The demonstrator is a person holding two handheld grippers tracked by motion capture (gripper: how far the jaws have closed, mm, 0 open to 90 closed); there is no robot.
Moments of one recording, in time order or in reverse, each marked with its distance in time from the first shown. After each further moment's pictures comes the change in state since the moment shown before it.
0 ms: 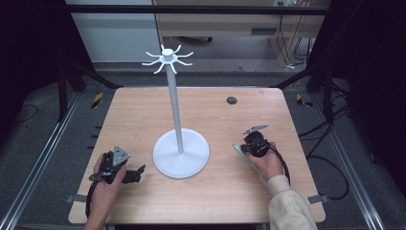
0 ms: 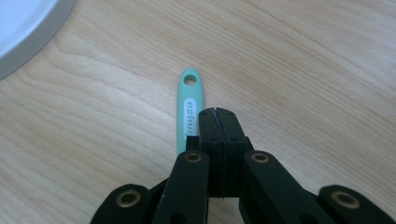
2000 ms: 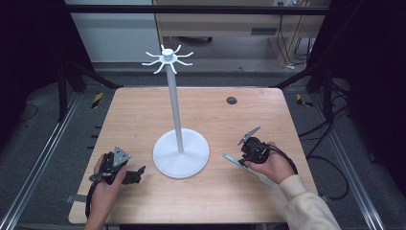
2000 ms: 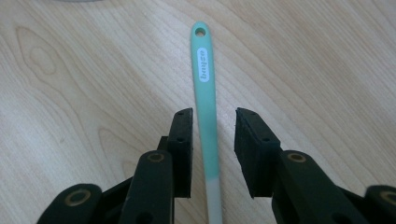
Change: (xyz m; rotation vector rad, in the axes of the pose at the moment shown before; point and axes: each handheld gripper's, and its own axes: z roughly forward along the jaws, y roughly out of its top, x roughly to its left) left arm -0.001 -0.001 0.000 0.013 -0.005 0.007; right arm 0.030 0.004 -0.045 0.211 0.122 -0.285
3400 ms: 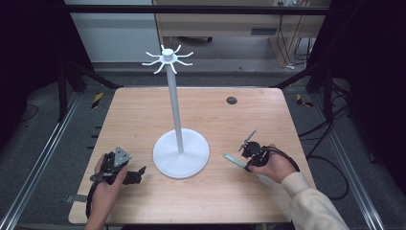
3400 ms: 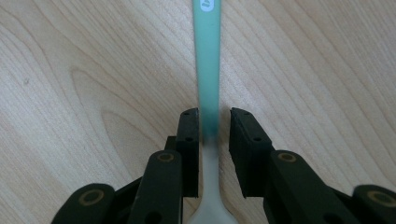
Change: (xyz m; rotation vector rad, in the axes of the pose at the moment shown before) left arm -0.001 0.000 0.001 0.008 -0.005 0.006; right arm -0.005 -0.009 0.015 0.184 0.012 -0.051
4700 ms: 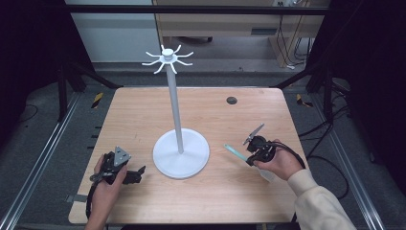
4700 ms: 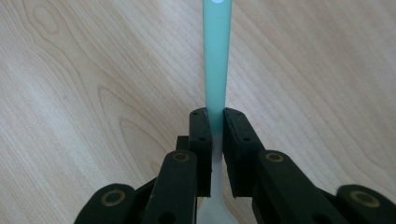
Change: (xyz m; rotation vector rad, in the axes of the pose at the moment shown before) left arm 0.001 0.000 0.000 0.004 0.011 -0.011; right arm -0.008 -0.002 -0.029 -0.101 0.033 0.021
